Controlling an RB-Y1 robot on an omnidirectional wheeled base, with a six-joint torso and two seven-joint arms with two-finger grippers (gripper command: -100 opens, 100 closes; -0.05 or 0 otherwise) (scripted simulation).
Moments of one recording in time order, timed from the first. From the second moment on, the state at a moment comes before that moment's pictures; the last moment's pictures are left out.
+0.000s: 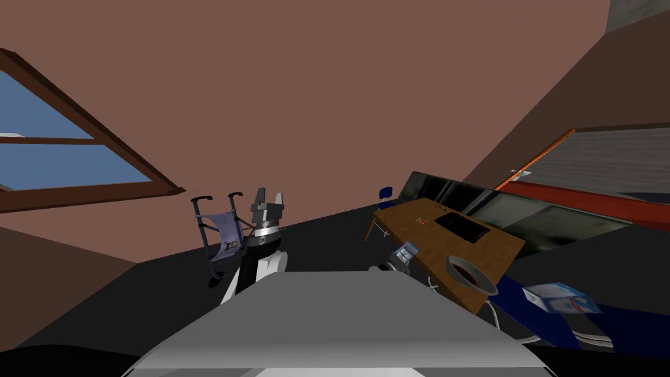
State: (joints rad) left arm 0.47 -0.05 -0.01 -2.31 0.00 -0.45 0.11; right arm -0.07 -0.12 0.29 -0.55 1.56 1.28 -0.97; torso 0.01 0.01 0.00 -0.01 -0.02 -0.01
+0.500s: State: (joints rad) left arm 0.47 -0.05 -0.01 -2.31 0.00 -0.45 0.11; right arm -0.12 -0.14 0.28 -0.60 1.52 1.20 -0.94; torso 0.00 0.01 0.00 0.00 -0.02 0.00
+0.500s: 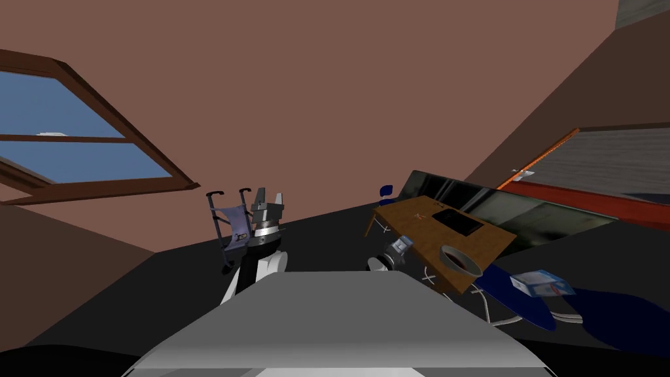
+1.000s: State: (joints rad) left arm 0.47 -0.05 -0.01 -2.31 0.00 -0.45 0.11; right arm -0.13 -0.23 0.28 -0.57 1.49 1.16 -0.92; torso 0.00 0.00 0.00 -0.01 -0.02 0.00
